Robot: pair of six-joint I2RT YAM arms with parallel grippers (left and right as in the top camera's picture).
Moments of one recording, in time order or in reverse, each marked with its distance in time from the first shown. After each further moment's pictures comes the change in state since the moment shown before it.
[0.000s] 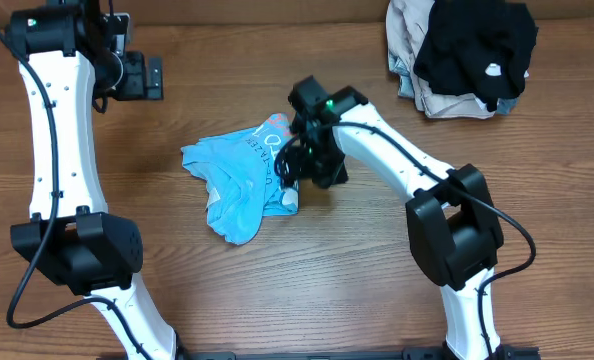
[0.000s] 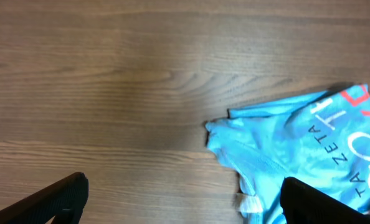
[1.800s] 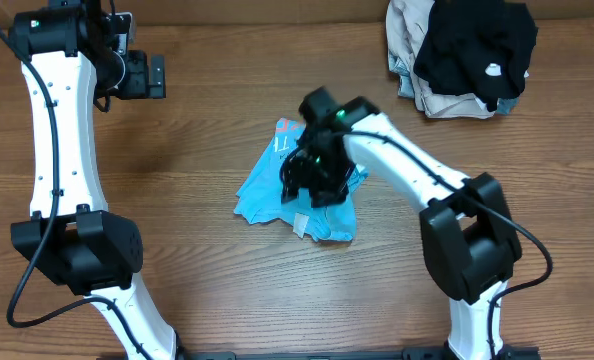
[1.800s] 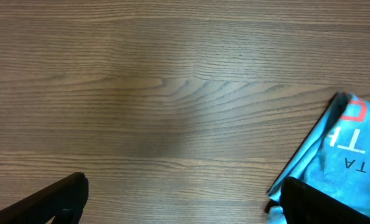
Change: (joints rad) left arm 0.000 0.000 -0.016 0.038 0.030 0.000; right arm -0.003 -0.097 -0.150 0.019 -0.154 0.159
